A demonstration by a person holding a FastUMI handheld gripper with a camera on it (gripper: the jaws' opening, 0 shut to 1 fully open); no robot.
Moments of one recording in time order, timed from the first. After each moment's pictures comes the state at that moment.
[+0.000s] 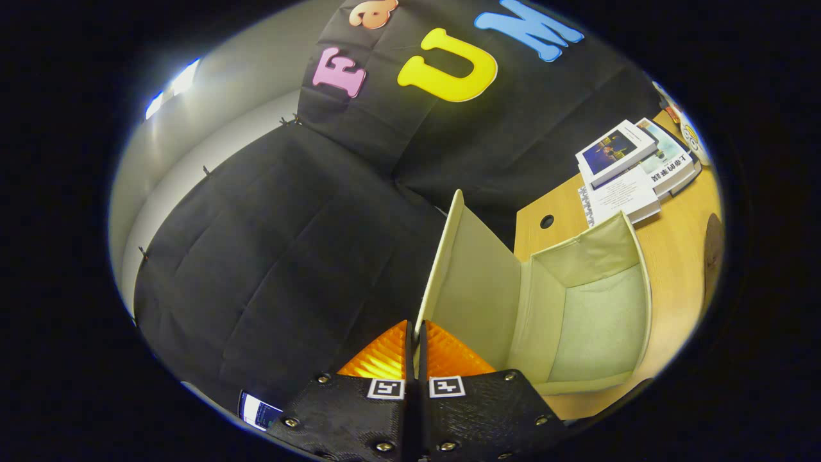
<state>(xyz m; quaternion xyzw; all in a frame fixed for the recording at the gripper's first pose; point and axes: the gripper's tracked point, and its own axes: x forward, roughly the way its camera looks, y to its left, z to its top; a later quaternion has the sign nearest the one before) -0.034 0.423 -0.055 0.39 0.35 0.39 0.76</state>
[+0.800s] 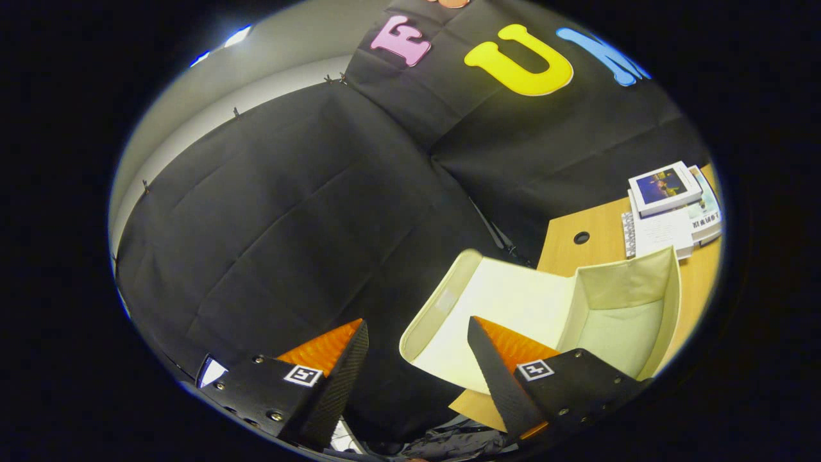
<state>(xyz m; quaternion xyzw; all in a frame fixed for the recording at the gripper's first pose) -0.041 0.480 -0.033 0.28 0.32 0.45 0.78</state>
